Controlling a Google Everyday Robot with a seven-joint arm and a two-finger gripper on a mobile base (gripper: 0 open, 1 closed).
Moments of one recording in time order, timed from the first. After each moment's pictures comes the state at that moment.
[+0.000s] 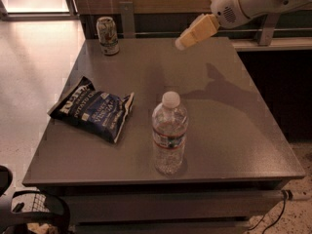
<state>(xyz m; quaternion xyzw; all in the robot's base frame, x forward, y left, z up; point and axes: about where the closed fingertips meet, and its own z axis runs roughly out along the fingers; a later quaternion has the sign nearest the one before) 0.679 -0.111 0.991 -0.46 0.75 0.11 0.46</state>
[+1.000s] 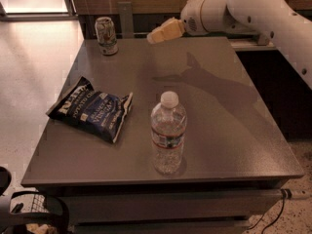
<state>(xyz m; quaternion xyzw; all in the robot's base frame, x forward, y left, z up) 0.757 -0.050 0.965 -0.40 0.73 0.15 0.54</state>
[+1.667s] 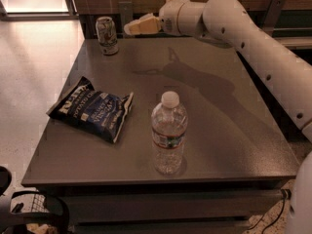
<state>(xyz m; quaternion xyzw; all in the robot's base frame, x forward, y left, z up) 0.793 0.012 0.976 -0.36 0.66 0.21 0.62</state>
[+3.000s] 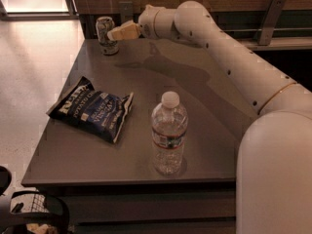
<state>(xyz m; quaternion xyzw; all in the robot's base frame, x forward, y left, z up) 0.838 0.073 0.933 -0.37 0.67 0.23 0.60</state>
